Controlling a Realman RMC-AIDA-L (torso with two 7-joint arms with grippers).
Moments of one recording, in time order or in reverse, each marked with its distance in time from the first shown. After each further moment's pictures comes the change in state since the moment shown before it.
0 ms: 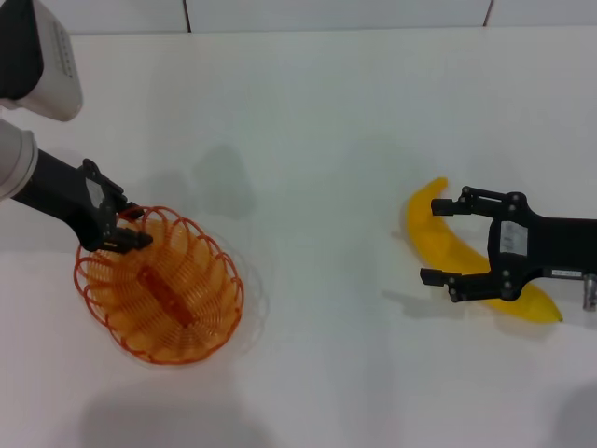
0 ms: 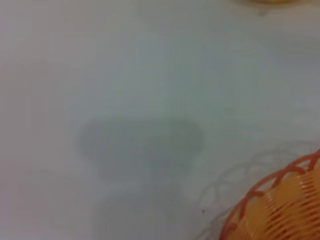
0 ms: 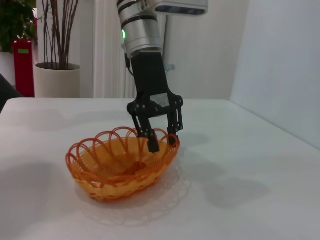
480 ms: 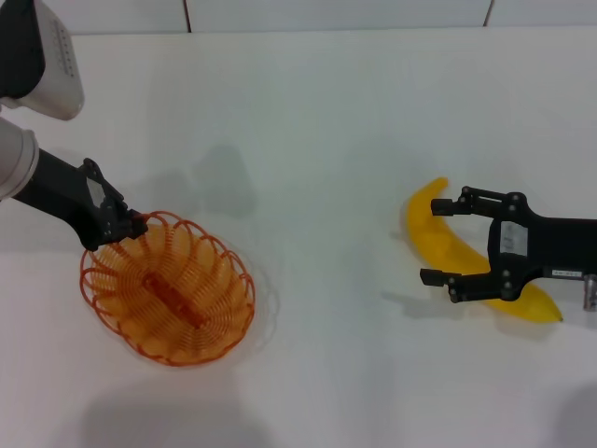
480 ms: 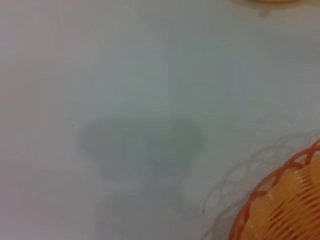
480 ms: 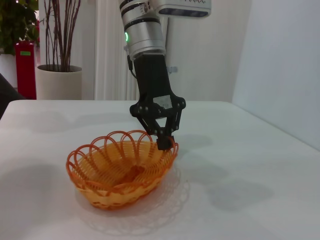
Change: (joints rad) left arm -0.002 -0.001 0.000 0.000 0.003 -0.001 -0.005; right arm 0.000 0.000 0.000 0.000 0.001 -0.003 0.000
